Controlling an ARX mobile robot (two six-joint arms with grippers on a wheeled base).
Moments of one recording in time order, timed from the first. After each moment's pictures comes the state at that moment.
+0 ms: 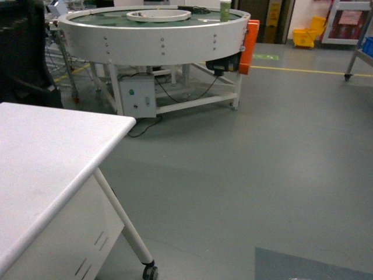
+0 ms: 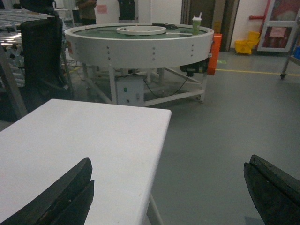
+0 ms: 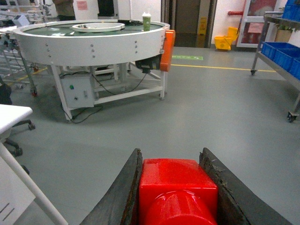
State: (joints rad) left arm 0.00 0.01 0.02 0.00 0.00 0.00; right arm 0.00 0.00 0.01 0.00 0.00 0.01
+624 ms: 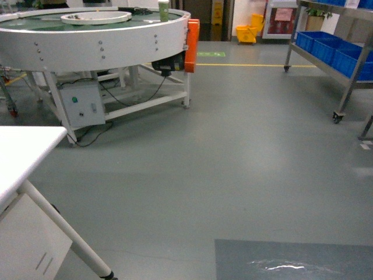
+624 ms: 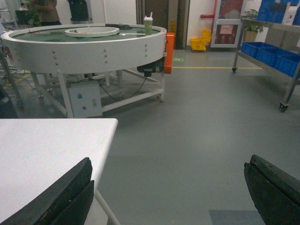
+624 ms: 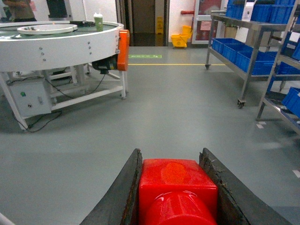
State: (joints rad) left arm 0.00 0.01 0.02 0.00 0.00 0.00; right arm 0.00 0.00 0.01 0.00 0.00 0.01
